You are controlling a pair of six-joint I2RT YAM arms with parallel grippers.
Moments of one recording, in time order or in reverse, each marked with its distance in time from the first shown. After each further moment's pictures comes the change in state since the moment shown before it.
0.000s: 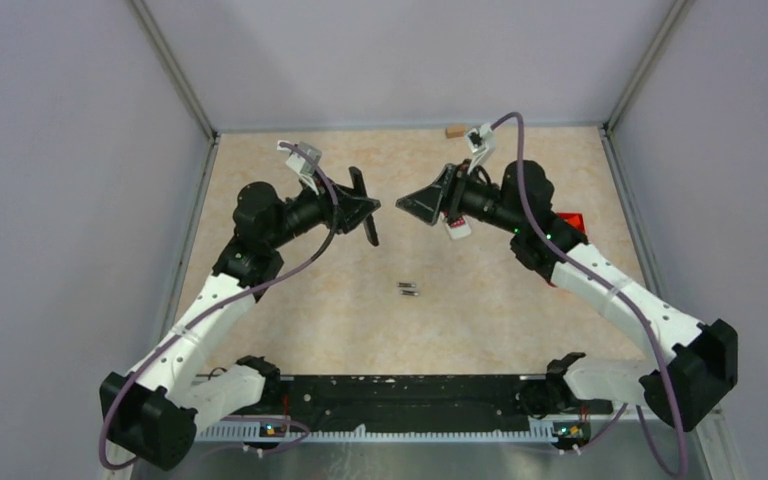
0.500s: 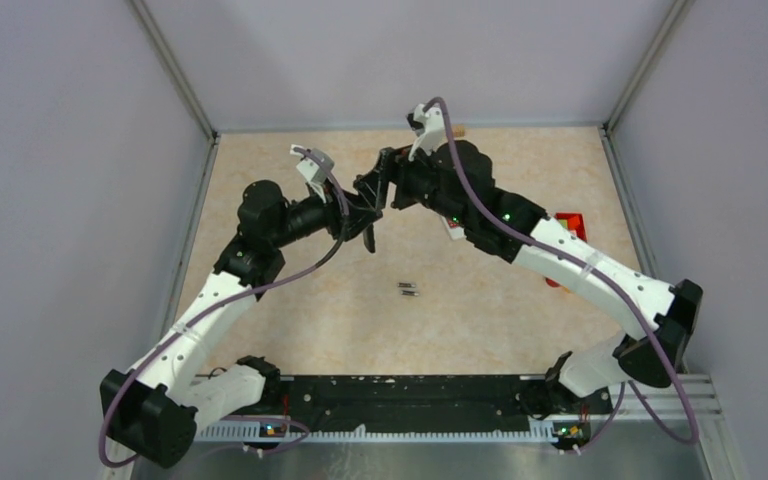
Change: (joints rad) left arm -0.006 0.013 0.021 -0.091 0.060 0.202; right arm 0.274 0.194 0.468 -0.297 0.540 -0.230
